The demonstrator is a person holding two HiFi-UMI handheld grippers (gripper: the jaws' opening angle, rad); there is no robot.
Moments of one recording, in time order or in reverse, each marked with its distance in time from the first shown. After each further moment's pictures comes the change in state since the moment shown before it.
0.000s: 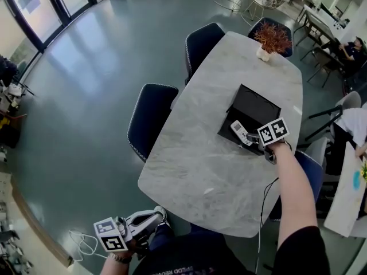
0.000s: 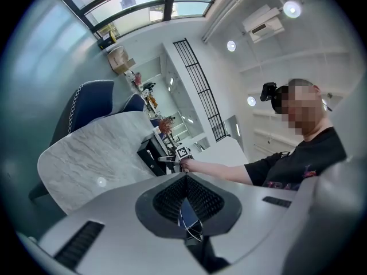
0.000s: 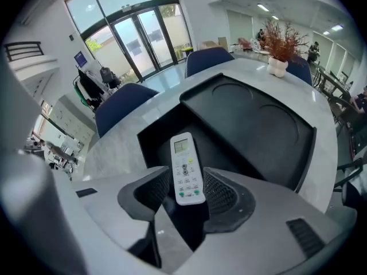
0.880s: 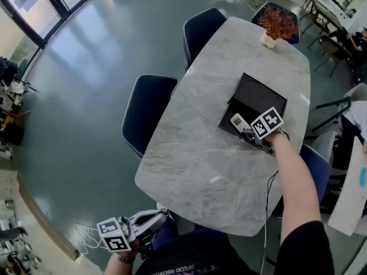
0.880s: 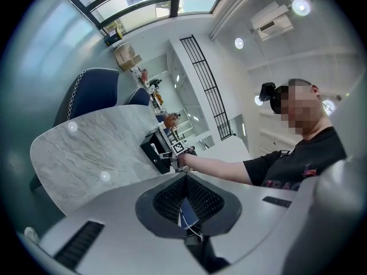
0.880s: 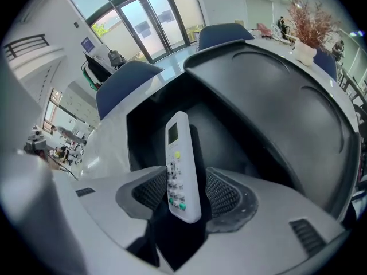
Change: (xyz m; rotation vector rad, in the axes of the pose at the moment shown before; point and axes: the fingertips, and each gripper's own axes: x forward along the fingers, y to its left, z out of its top) left arm 0.031 0.007 -0.016 -0.049 0.024 0.048; right arm 0.050 0.000 -0.012 -0.106 0.158 0.086
